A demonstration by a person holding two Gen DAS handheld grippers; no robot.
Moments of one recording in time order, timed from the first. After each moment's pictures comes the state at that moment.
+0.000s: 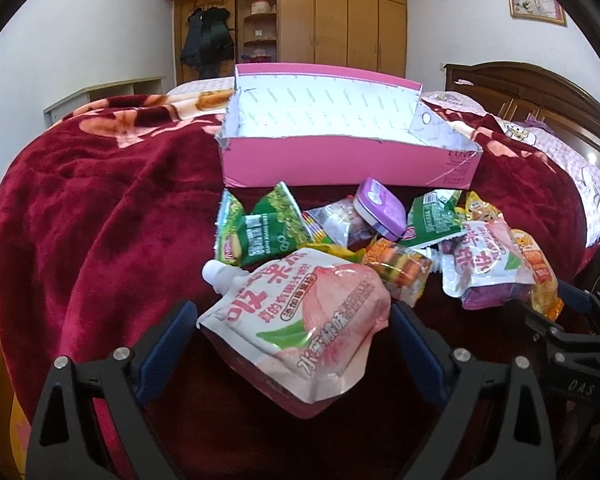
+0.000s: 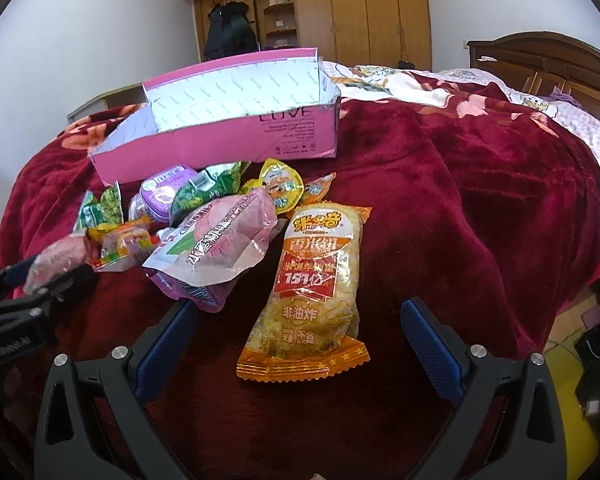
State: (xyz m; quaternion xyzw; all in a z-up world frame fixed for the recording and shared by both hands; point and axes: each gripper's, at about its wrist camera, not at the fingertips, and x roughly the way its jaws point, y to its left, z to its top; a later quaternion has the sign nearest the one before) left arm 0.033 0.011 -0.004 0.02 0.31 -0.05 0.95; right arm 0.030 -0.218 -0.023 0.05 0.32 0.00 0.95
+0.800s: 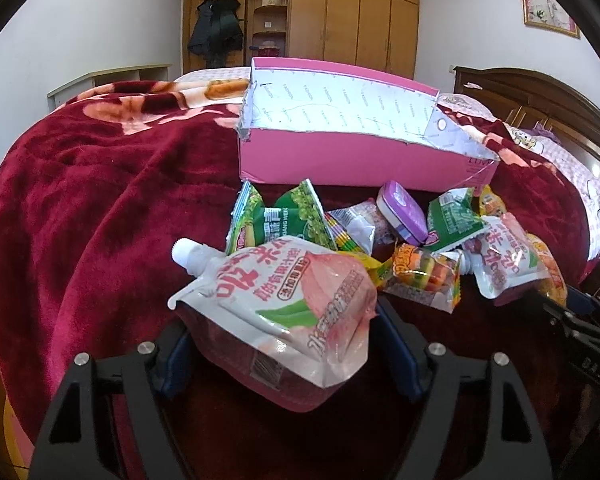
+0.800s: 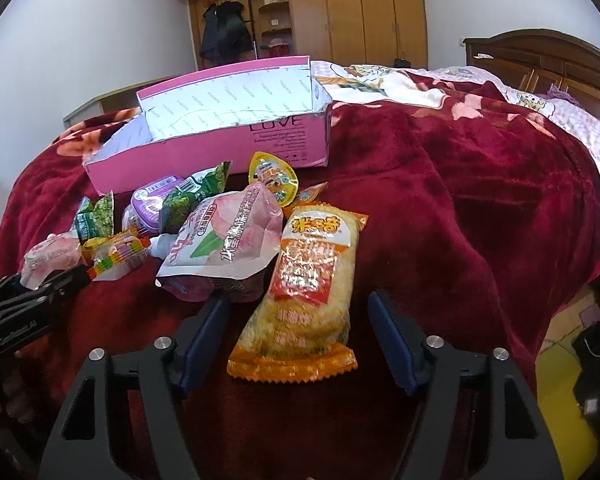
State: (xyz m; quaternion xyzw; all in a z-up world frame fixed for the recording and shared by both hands) left arm 0.047 0.024 -0.005 -0.01 0.33 -0.04 0.94; right arm 0.038 -0.224 -0.013 0.05 0.32 0.00 0.94
